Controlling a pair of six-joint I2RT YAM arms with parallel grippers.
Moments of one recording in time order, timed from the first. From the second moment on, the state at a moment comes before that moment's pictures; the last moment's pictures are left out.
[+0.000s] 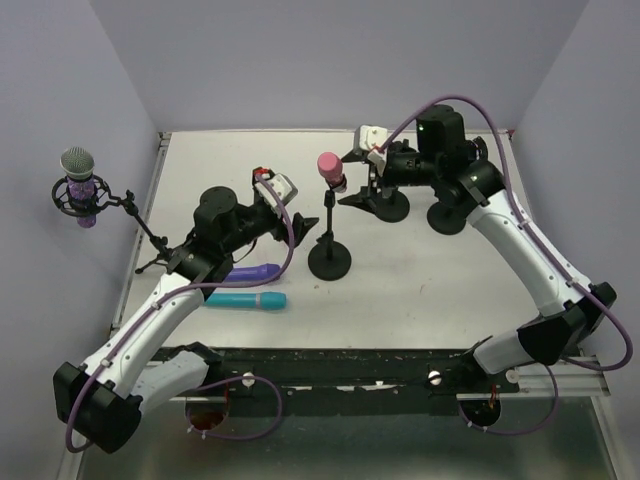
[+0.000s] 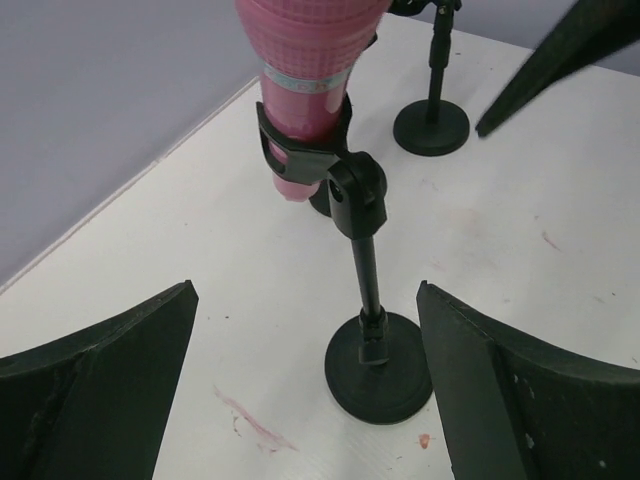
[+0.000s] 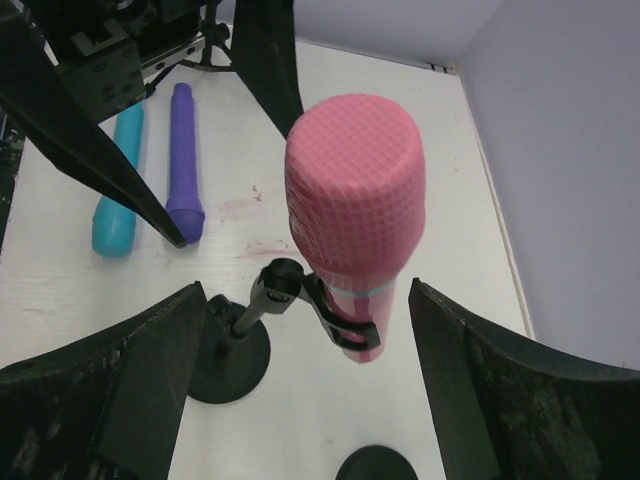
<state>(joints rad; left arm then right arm) -0.50 0.97 0.87 0.02 0.41 0.17 0.54 1.47 1.67 -0.61 -0.76 -0.68</state>
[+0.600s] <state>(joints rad) -0.53 1.14 1.01 0.01 0.40 0.18 0.61 1.47 1.40 -0.08 -0.62 -0.51</state>
